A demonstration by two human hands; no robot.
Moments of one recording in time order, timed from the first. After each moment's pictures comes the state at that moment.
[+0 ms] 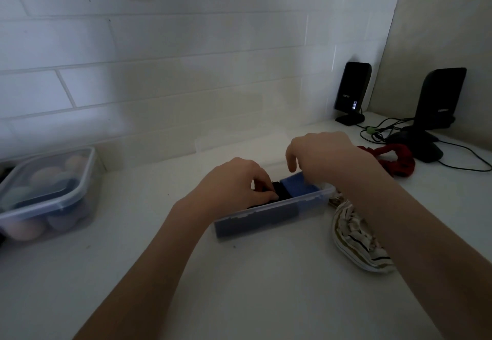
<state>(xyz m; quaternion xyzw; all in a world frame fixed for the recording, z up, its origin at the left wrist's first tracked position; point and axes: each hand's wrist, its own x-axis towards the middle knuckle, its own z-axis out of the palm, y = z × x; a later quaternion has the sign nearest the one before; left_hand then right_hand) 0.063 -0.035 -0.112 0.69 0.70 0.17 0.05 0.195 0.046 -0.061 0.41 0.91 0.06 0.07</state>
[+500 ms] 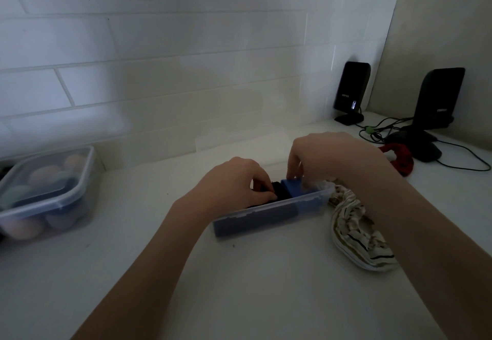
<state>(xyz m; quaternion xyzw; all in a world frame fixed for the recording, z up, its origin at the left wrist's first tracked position) 0.062 -0.036 -0.112 0.70 0.70 0.17 0.05 0.198 0.053 -0.059 0.38 0.92 0.00 0.11</state>
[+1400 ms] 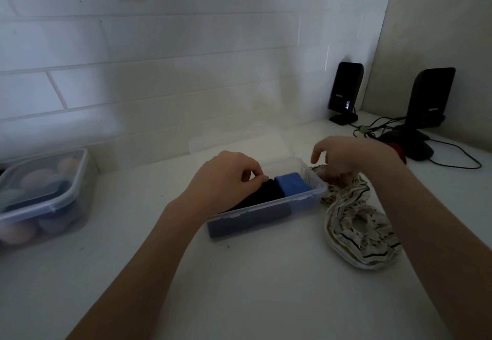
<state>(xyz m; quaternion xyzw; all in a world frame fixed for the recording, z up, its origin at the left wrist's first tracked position) 0.061 -0.038 -0.110 0.66 0.71 0.24 -0.02 0.230 0.109 -0.080 0.47 0.87 -0.11 0.05</state>
